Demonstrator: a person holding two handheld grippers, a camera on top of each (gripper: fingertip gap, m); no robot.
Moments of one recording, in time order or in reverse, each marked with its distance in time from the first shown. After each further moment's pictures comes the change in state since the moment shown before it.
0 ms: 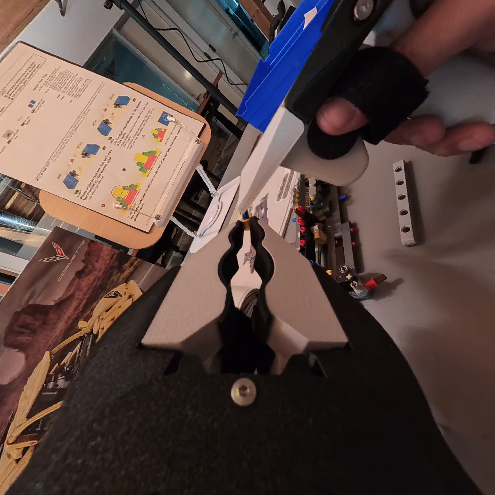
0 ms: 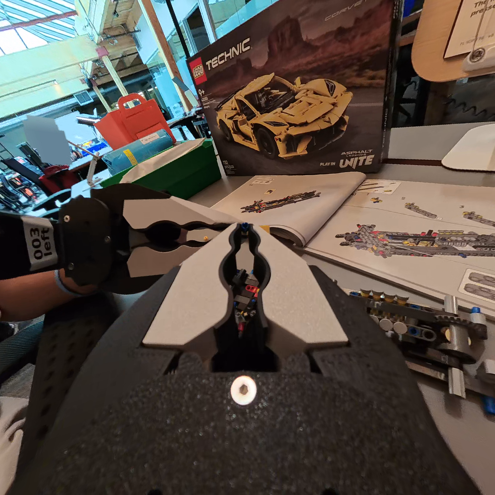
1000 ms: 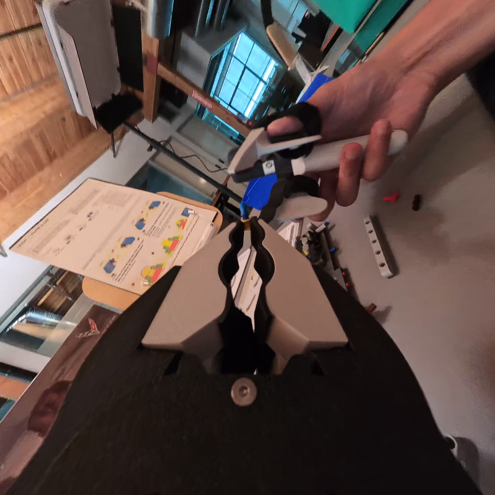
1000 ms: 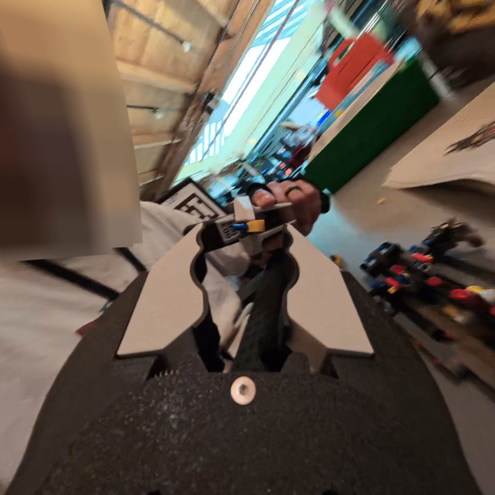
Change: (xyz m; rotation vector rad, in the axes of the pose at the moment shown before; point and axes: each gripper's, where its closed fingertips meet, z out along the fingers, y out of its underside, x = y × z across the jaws) left arm 0.003 -0.051 -0.031 0.353 -0.006 0.124; right arm -0.040 -0.015 -0.040 -0.189 -0.855 0.584
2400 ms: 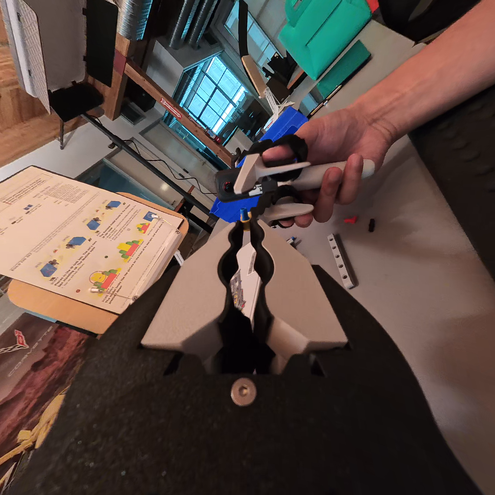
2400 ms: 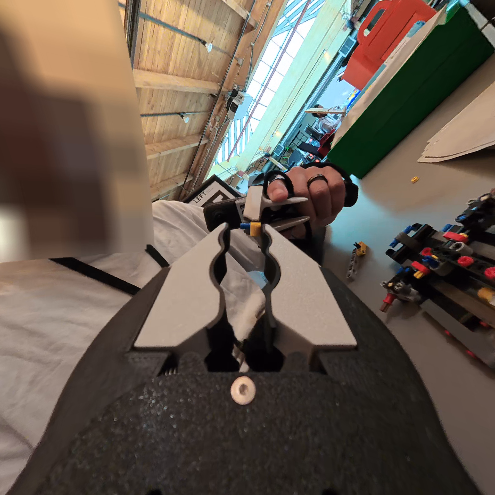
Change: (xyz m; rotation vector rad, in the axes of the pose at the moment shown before) left arm 0.010 -0.007 -0.003 0.070 0.127 -0.165; right arm -0.004 0.009 -0.004 -0.013 -0.094 0.111
